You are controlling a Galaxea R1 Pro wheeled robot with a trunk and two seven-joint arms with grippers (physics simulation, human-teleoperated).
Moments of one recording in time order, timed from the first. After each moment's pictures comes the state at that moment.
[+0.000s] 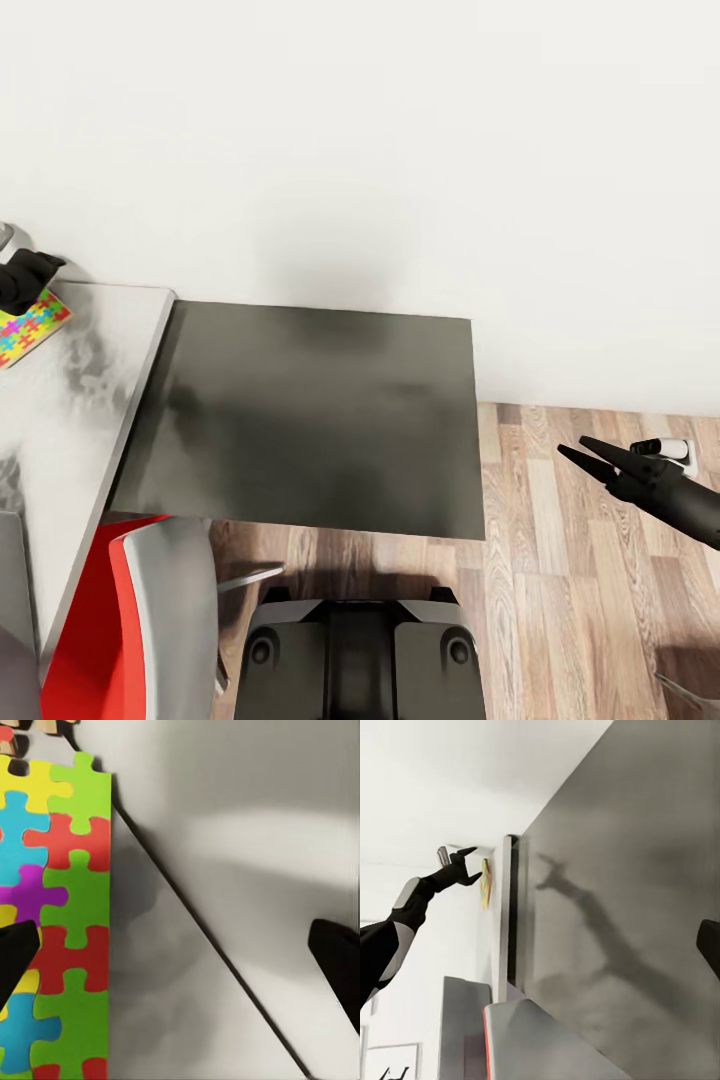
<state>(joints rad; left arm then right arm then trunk) -1.57 0.51 0.09 -0.48 0.84 0.49 0.26 -0.31 -0.43 -0.42 -1.61 -1.04 1.04 0.88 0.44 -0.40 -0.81</state>
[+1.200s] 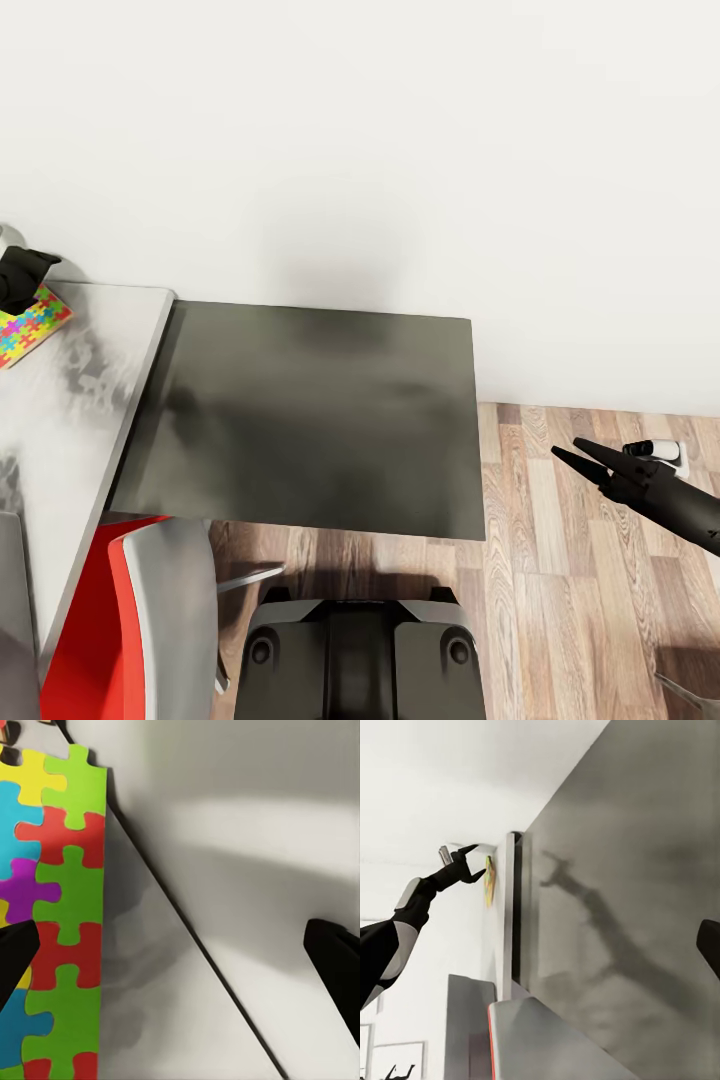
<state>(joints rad) -1.56 0.53 0.12 -0.50 0.92 0.52 0.25 -0.31 -0.41 -0.40 -1.62 -1.04 1.04 0.88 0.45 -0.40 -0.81</state>
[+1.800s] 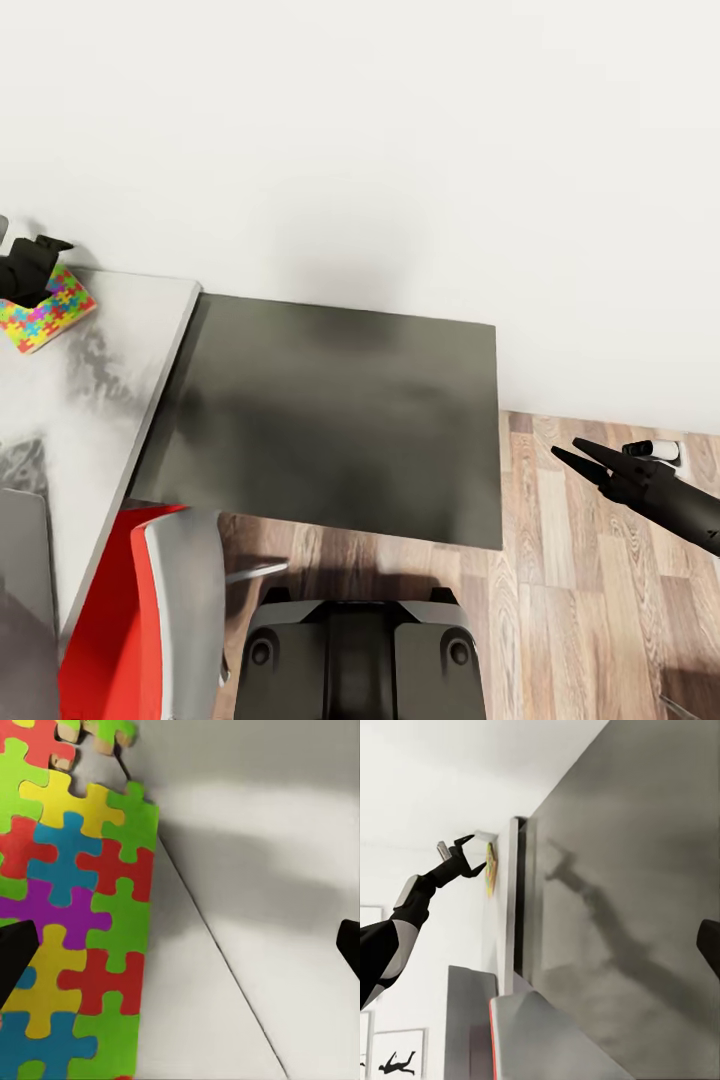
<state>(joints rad) -1.56 0.51 0.12 -0.52 0.99 0.53 0.25 -0.31 -0.41 -0.40 -1.62 -1.04 1.04 0.88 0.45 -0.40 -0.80</state>
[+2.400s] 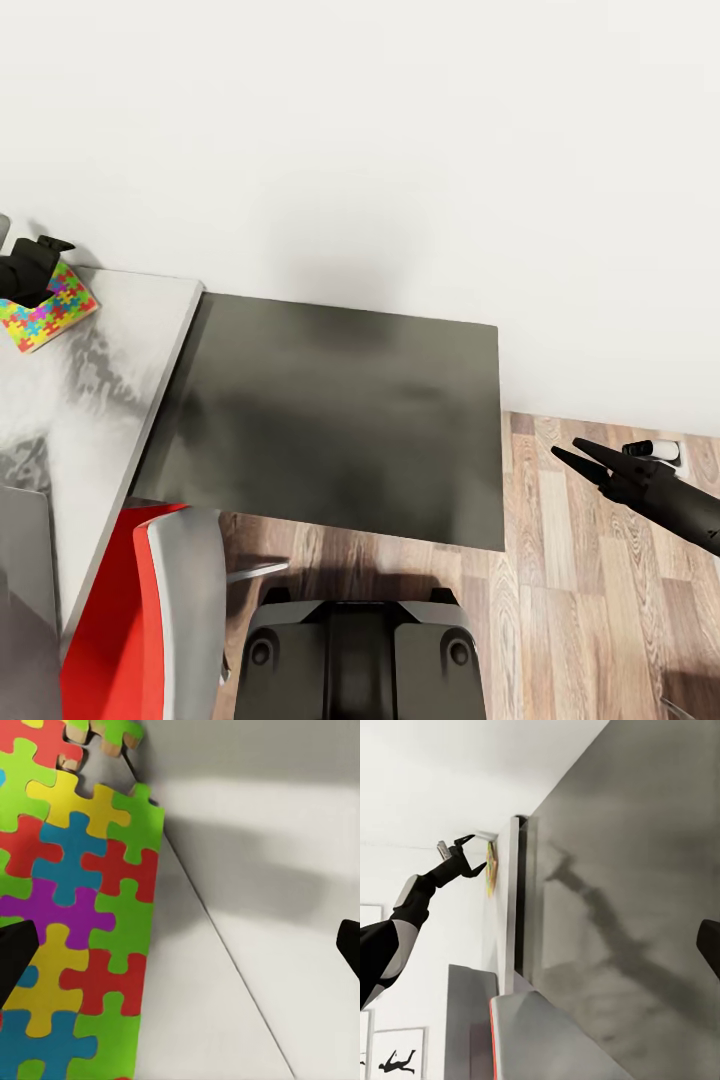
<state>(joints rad) -1.56 0.51 0.12 -0.52 0.98 0.54 0.25 -0.31 -0.41 -0.40 -1.62 -1.04 1.04 0.88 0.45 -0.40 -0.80</state>
